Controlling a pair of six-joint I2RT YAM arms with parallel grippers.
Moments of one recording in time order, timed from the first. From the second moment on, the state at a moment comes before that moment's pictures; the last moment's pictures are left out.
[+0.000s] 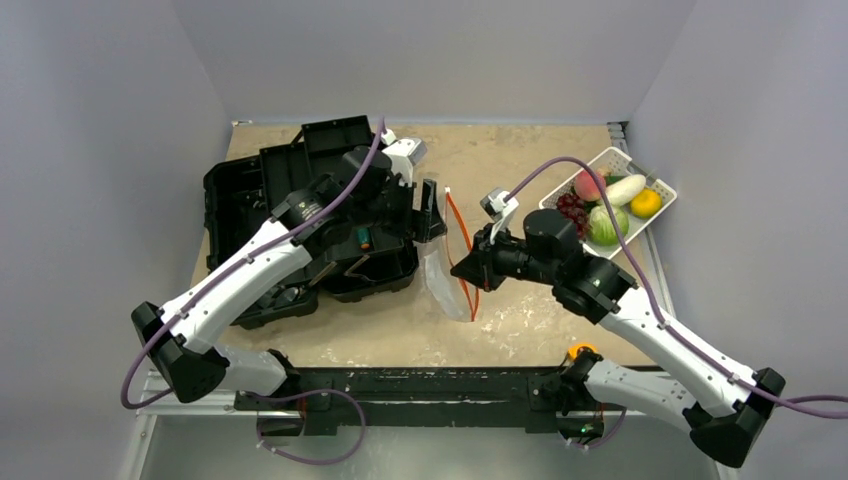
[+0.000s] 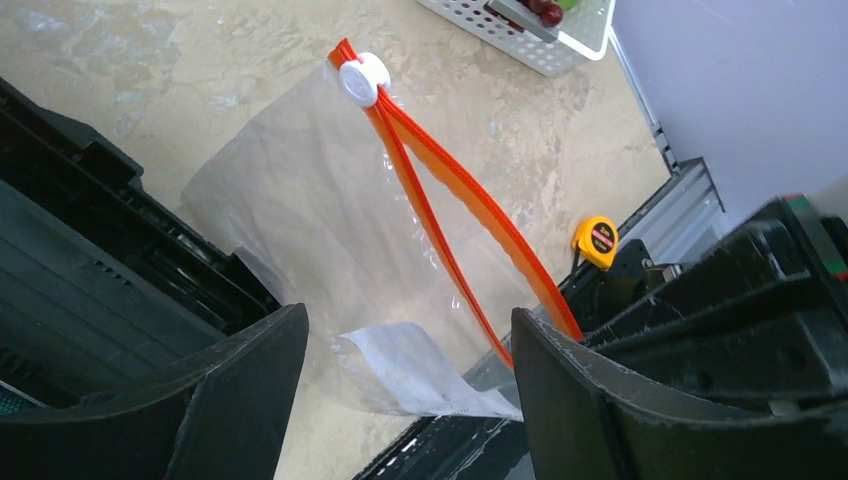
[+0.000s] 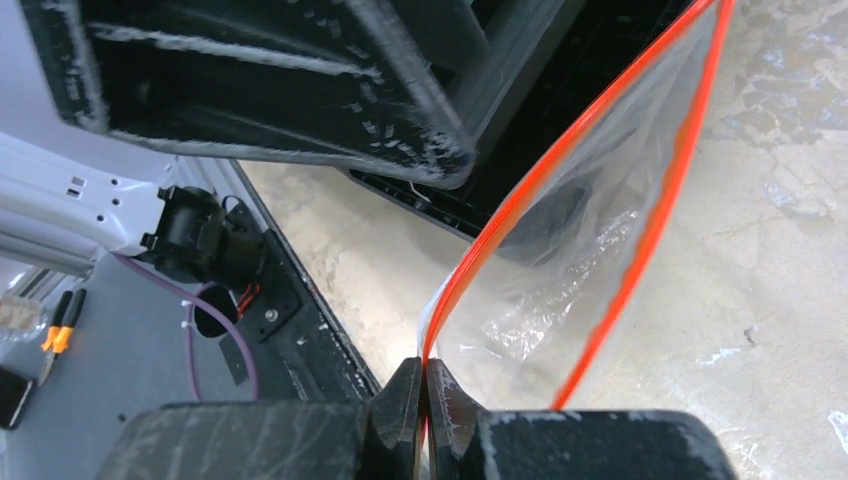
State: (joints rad) left arm -0.77 1.34 1.46 -0.69 0.14 -0.46; right arm 0.75 0.93 0.96 -0.47 -0.32 0.32
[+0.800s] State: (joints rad) left arm -0.89 1.42 1.50 -0.78 -0.03 -0.44; right arm 1.02 1.04 1.01 -0.38 0.11 0.39
